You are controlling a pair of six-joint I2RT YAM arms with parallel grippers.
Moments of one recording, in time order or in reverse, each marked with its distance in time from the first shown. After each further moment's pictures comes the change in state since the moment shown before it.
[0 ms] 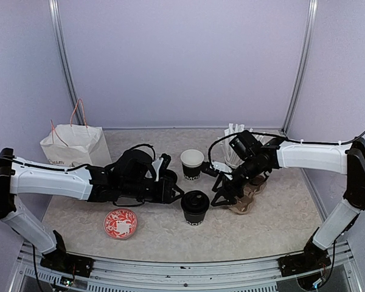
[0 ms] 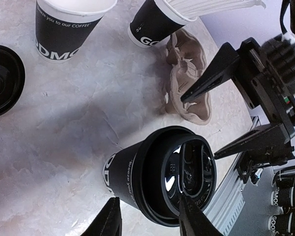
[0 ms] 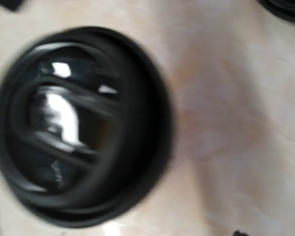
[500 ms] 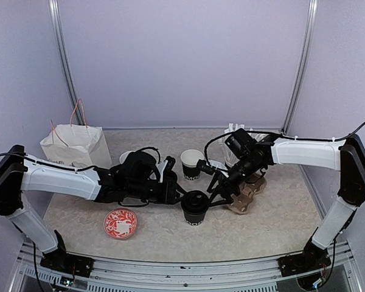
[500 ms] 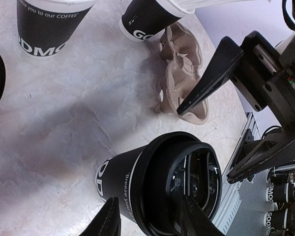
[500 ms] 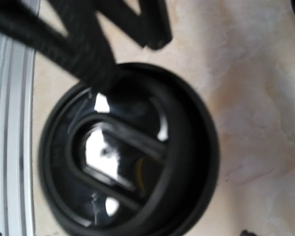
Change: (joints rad) left arm 0.025 0.074 -0.006 0.103 0.085 -0.008; right arm 0.000 0.048 0.066 -0.060 -0.143 0.014
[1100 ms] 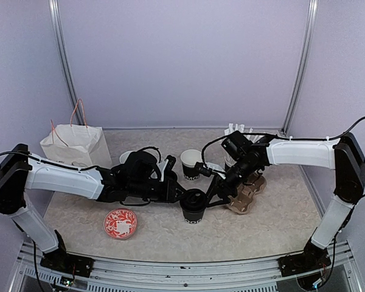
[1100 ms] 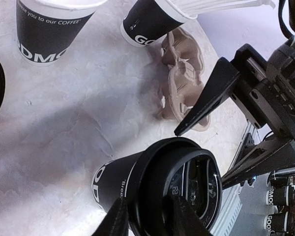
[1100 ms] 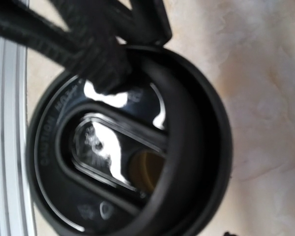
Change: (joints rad) left arm 0.012 0.040 0.001 0.043 0.014 -0.002; right arm 0.010 0.053 0.022 -0.005 0.023 0.055
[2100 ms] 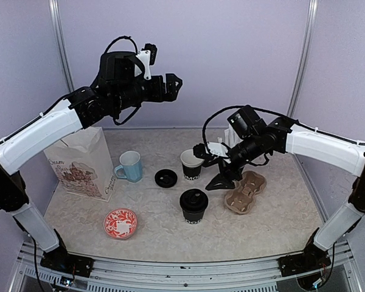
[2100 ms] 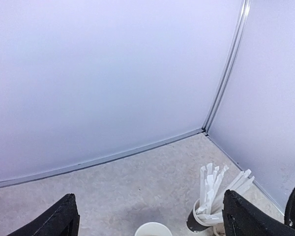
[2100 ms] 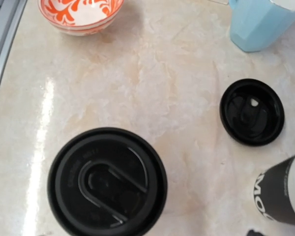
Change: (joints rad) left arm 0.124 0.024 0.883 -0.436 -0.503 0.504; right arm 0.060 -0.165 0.153 -0.067 0.158 -0.320
